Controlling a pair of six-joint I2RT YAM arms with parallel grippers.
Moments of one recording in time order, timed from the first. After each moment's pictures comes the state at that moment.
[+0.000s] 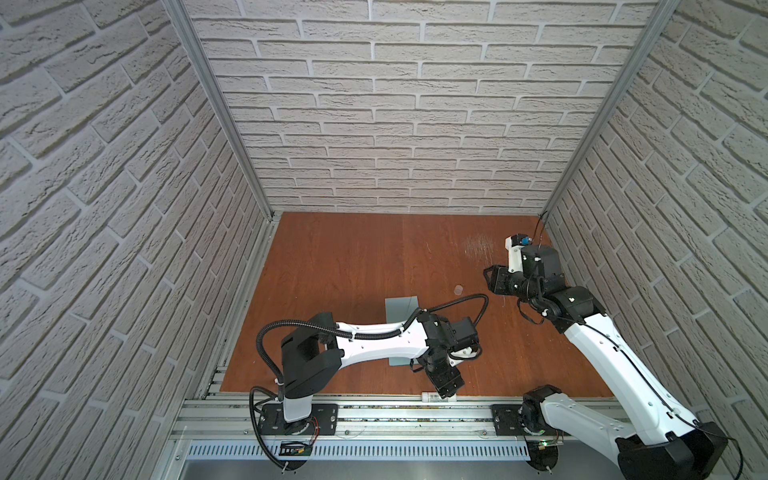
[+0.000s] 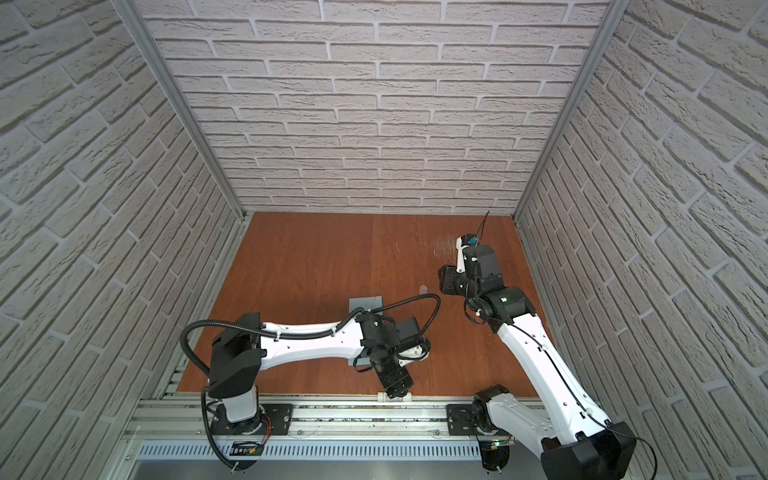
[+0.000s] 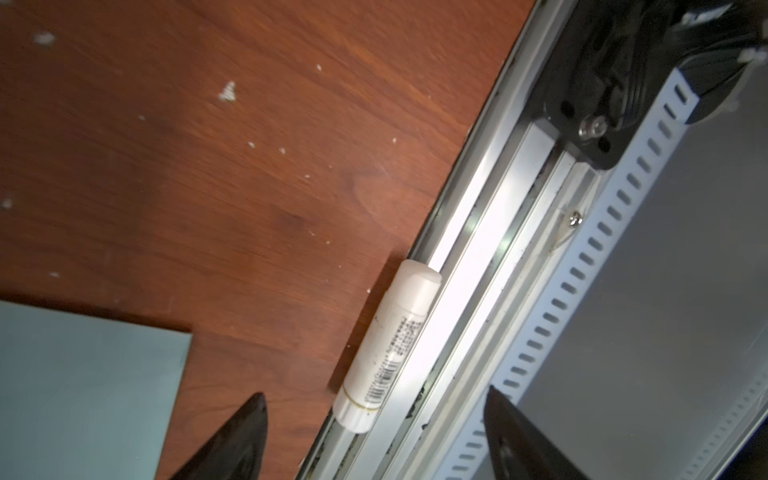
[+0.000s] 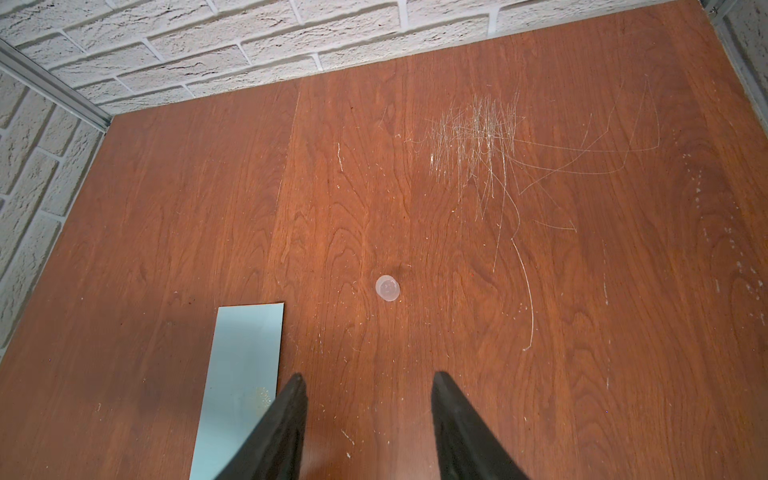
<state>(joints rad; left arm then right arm) -1.32 1.84 1.38 -0.90 0.24 -0.20 0.24 1.03 1.04 -0.72 0.02 0.38</state>
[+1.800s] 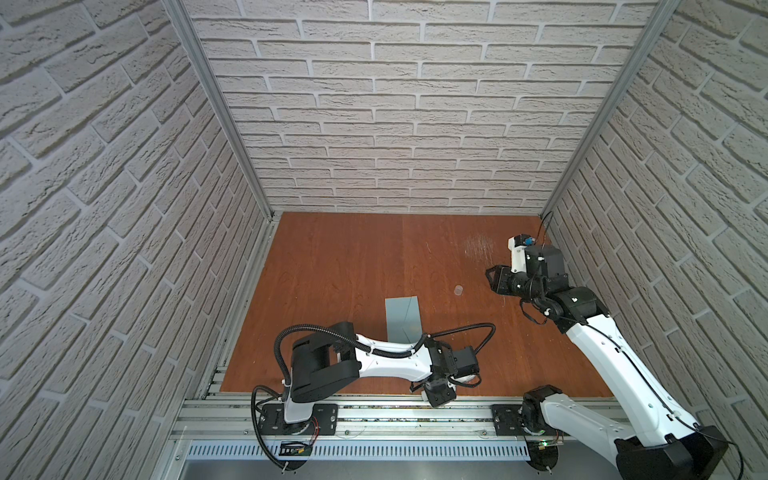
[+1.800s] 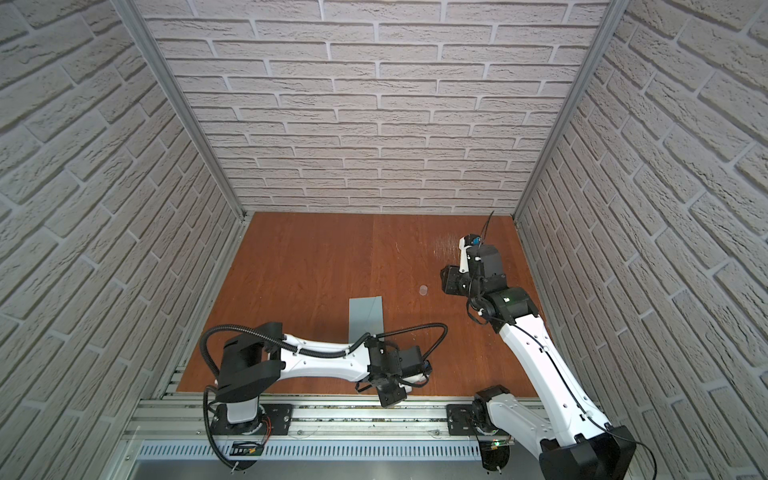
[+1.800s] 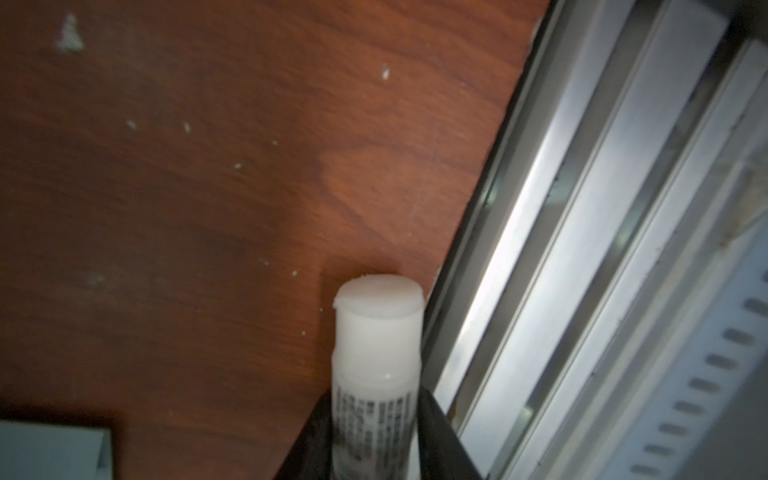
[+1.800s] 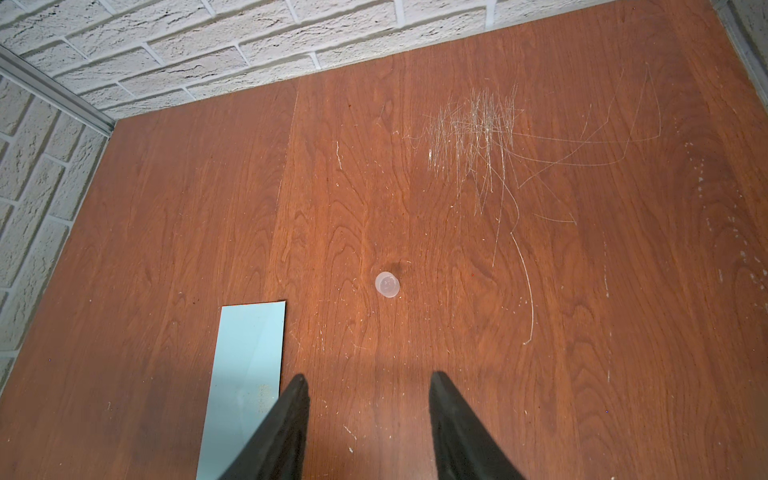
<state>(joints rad) -1.40 1.89 1.22 -0.70 0.09 -0.15 0.21 1.02 1.04 -0.73 -0.01 0.39</state>
